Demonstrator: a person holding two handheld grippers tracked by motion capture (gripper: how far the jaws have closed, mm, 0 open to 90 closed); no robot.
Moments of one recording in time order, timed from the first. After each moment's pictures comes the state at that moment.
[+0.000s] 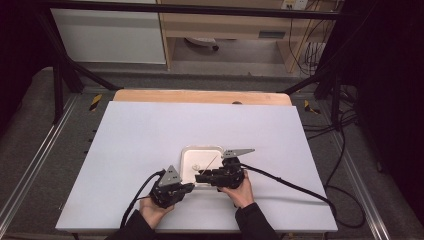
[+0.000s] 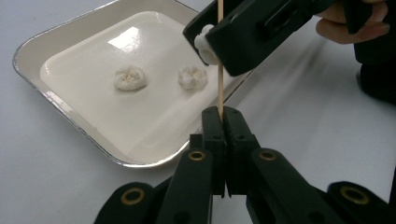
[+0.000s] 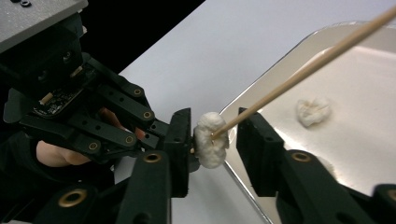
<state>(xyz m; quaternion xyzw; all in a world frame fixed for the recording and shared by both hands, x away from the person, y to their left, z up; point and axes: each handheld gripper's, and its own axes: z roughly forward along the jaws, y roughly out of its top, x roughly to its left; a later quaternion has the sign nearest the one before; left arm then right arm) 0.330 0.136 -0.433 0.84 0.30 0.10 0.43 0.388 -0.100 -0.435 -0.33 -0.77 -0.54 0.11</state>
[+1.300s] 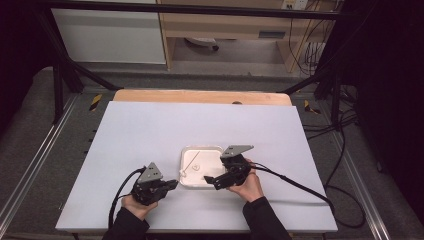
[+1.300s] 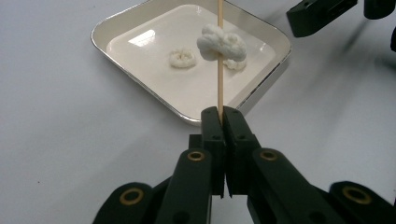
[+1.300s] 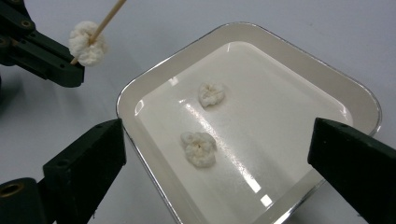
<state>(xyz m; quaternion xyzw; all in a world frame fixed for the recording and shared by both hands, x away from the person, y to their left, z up) 0.333 0.180 -0.428 0.84 0.32 0.11 0.43 0.396 -0.107 -0.424 -0.31 -0.85 -0.43 -0.07</state>
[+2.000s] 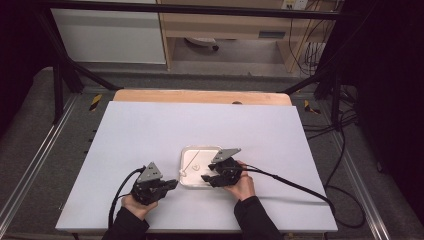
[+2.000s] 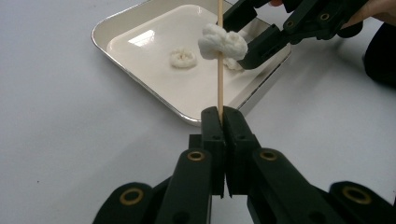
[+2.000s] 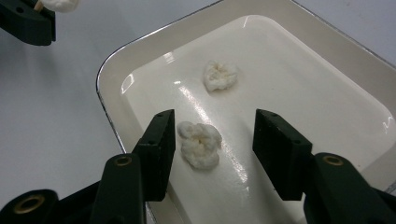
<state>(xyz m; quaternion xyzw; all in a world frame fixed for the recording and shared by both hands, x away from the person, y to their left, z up) 0.334 0.181 -0.428 0.84 0.32 0.10 0.43 0.402 -0.090 -0.447 -0.26 -0.88 -0.40 -0.08</state>
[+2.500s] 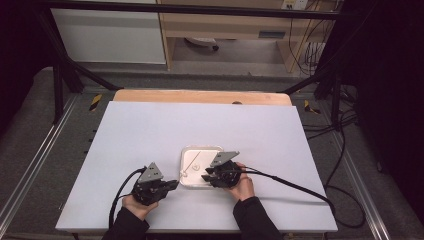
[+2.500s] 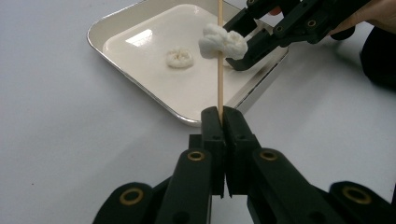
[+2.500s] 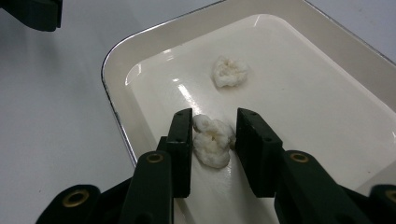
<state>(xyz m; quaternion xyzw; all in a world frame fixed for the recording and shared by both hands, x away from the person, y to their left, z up) 0.333 0.179 -0.428 0.84 0.32 0.10 0.43 0.398 -0.088 -0.452 -0.23 -0.88 -0.39 -0.09</state>
